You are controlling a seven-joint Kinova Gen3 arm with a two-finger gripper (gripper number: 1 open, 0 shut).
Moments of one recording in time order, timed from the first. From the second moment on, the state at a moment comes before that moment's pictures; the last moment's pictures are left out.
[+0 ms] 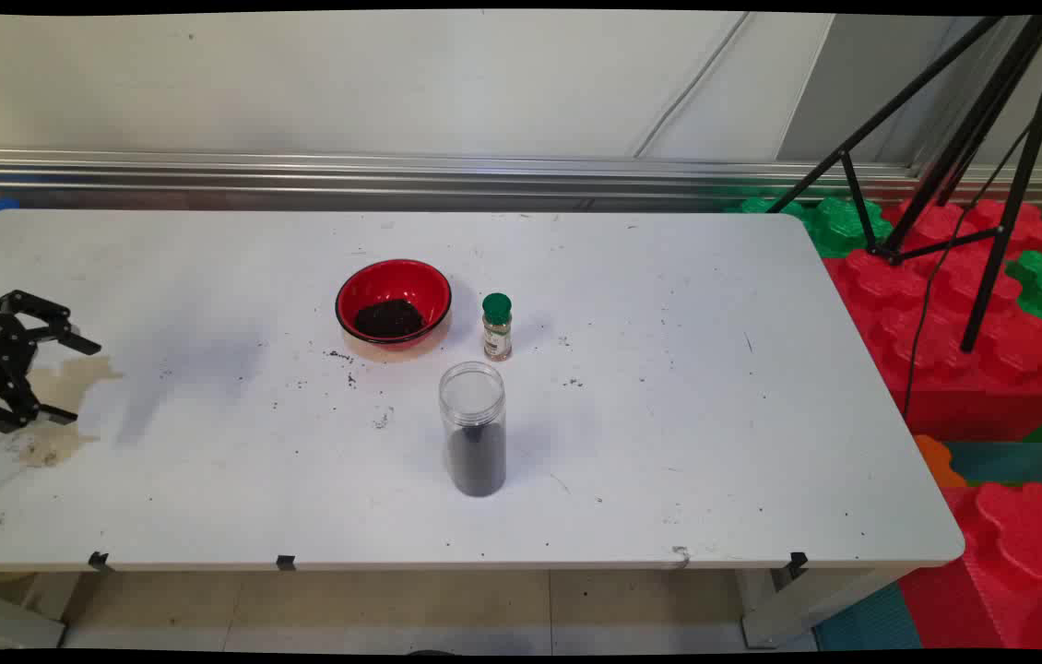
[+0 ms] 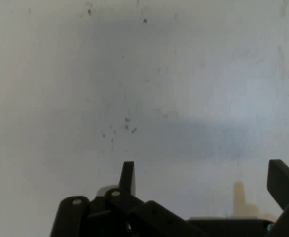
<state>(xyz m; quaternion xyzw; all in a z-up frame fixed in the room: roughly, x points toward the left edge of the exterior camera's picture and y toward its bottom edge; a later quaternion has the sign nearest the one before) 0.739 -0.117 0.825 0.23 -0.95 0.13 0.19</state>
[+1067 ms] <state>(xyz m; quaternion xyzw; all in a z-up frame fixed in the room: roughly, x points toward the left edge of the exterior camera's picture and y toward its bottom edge) 0.654 -0.157 0.839 0.16 -0.95 0.08 0.25</state>
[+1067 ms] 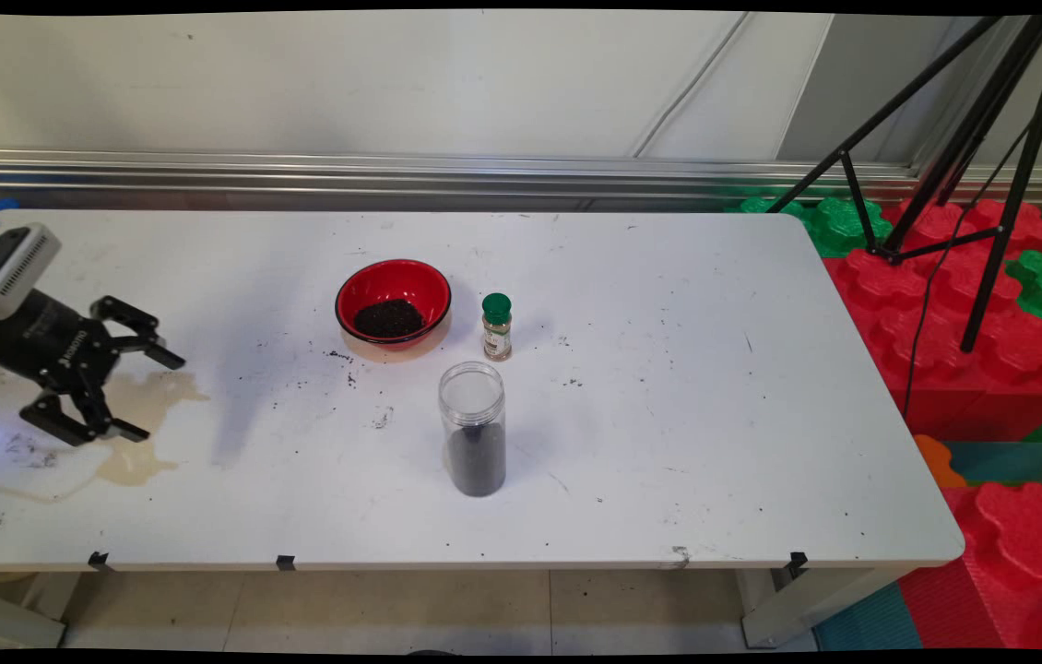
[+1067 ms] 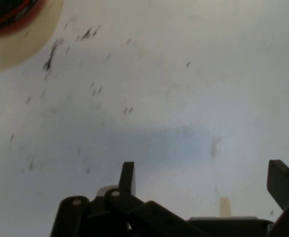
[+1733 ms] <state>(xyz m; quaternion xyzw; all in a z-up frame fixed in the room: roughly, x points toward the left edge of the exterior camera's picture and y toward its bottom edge) 0.595 -0.188 0.833 0.10 -0.95 0.06 0.30</state>
